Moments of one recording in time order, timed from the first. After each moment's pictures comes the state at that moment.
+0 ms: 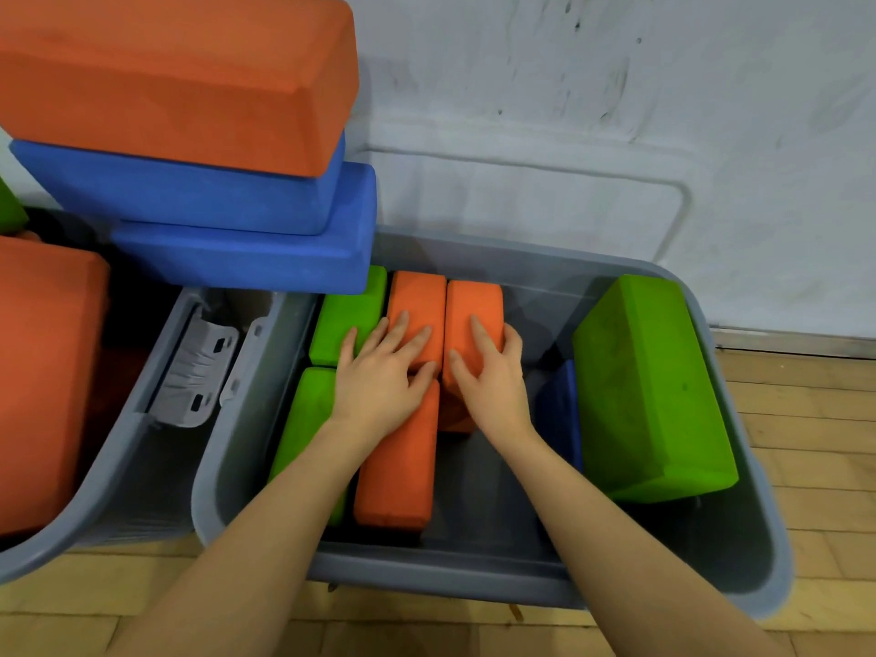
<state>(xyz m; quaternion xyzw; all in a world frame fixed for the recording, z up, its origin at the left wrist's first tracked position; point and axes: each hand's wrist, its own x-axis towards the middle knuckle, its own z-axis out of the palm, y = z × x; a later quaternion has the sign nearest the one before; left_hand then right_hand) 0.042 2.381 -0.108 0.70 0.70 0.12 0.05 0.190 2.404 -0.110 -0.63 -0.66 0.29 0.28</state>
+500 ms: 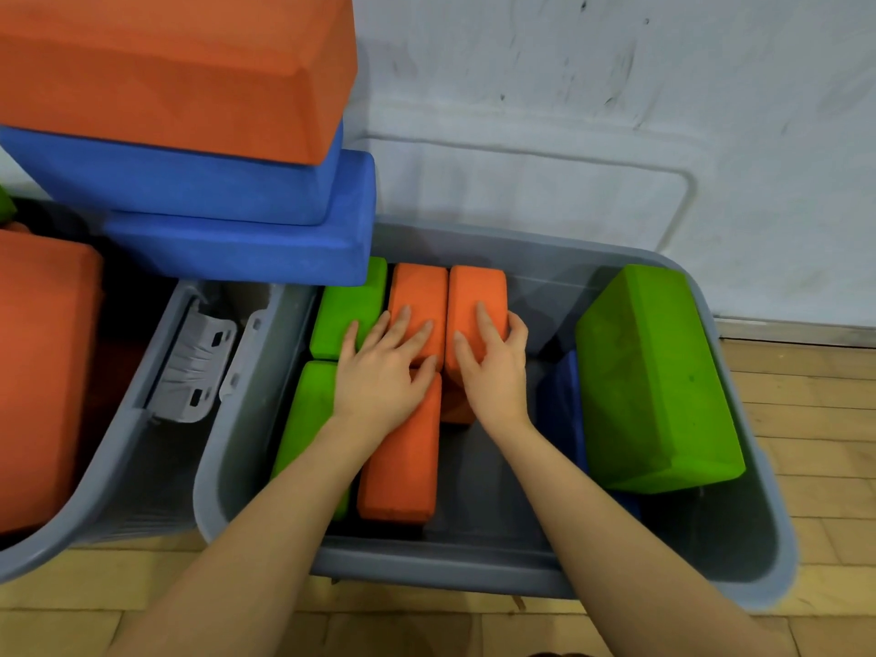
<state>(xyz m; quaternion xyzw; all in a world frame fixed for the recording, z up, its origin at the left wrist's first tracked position) 0.042 2.379 -0.112 0.71 0.69 0.14 0.02 0.182 2.406 -0.114 -0.64 -0.63 0.28 0.33</state>
